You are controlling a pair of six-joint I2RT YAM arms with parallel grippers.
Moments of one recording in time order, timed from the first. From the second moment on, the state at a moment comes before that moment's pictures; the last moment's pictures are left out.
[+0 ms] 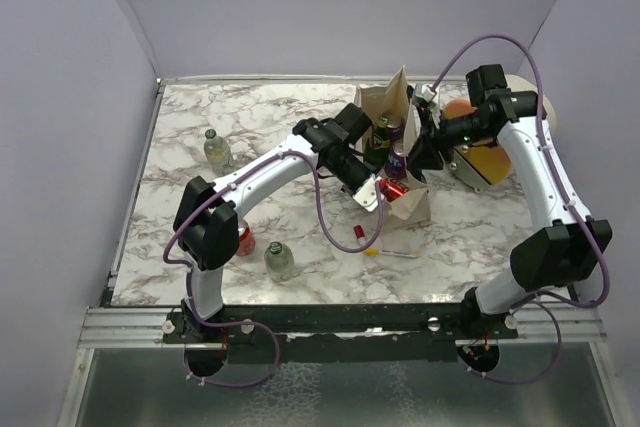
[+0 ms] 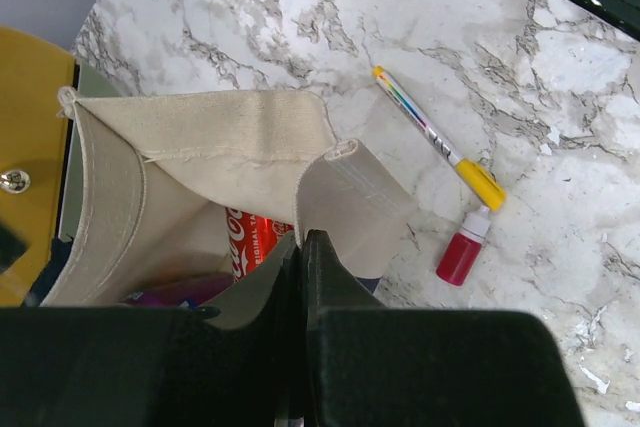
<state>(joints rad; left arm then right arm) -0.79 1.89 1.74 -0.98 0.94 1.59 0.13 1.54 1.59 -1.27 -0.92 -0.92</state>
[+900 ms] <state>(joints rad) -0.79 1.74 1.58 -0.64 0.93 1.31 0.28 1.62 1.76 -1.09 -0.59 -0.48</state>
